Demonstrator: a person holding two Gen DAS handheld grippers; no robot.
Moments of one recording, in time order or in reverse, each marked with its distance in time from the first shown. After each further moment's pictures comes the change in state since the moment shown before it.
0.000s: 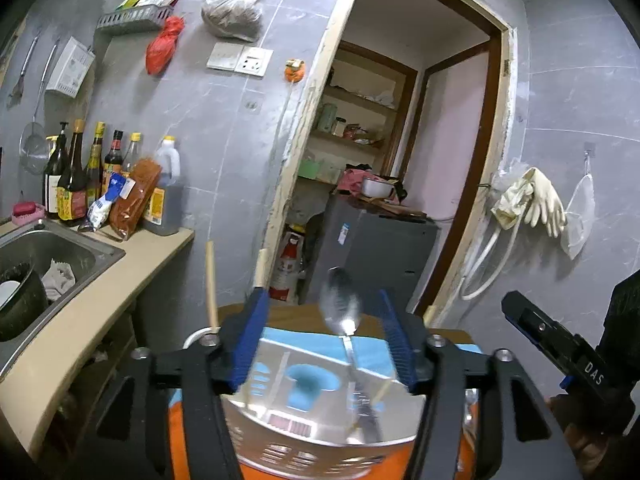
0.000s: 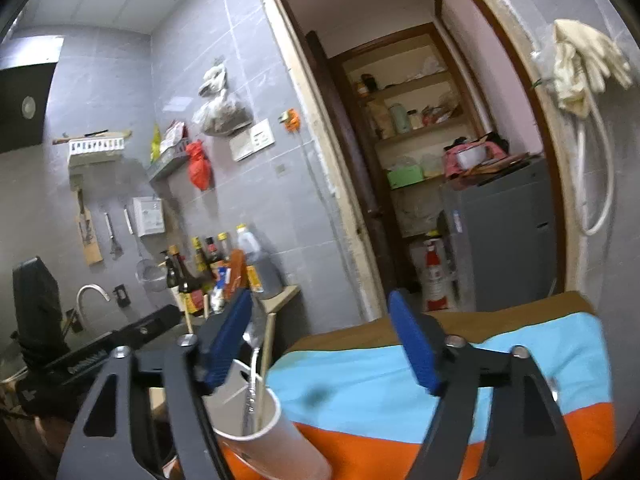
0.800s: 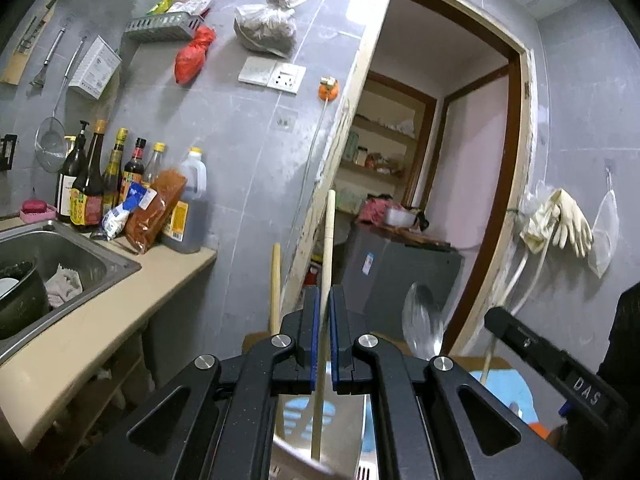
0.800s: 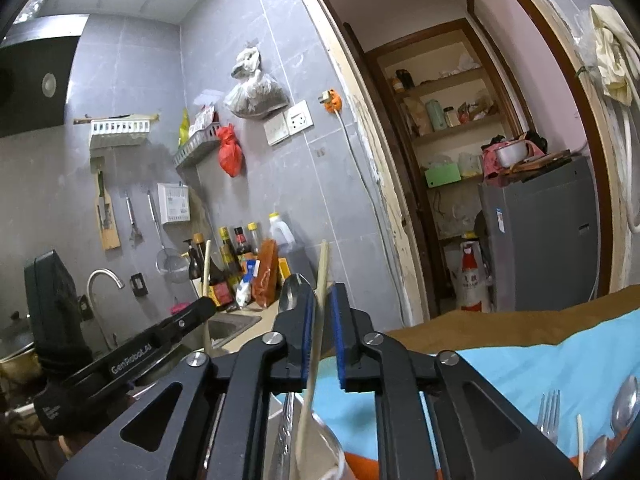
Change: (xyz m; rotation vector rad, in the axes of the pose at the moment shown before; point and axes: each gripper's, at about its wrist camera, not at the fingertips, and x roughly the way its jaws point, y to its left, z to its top) left arm 0.033 0.060 -0.019 -0.021 -0.121 0.061; right arm 0.073 0.036 -0.040 -0.030 -0.004 0.129
